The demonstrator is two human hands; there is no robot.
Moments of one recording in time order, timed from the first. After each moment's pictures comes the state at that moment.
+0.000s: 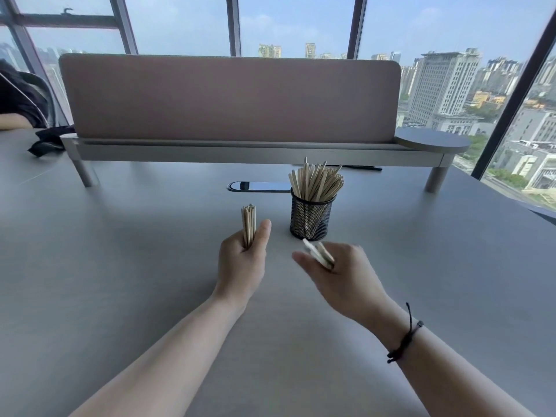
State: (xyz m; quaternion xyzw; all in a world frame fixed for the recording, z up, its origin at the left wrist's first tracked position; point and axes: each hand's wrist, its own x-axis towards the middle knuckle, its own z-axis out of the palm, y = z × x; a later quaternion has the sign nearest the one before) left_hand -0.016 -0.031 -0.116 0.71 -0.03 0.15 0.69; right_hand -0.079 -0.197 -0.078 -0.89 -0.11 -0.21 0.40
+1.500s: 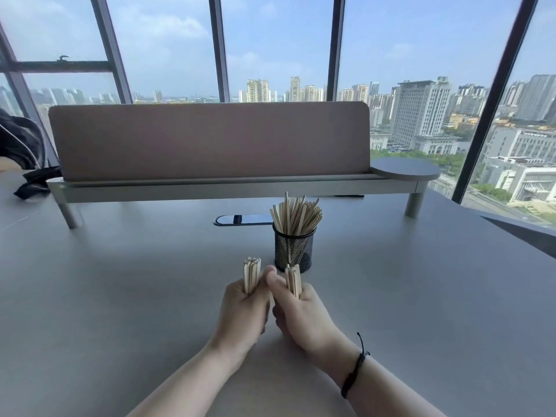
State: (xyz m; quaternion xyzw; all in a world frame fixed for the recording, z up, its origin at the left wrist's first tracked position) left_hand -0.052 -0.051 -0.099 0.71 -0.06 0.04 0.70; right_hand -0.064 -0.165 -0.097 -0.71 -0.05 0.00 0.70
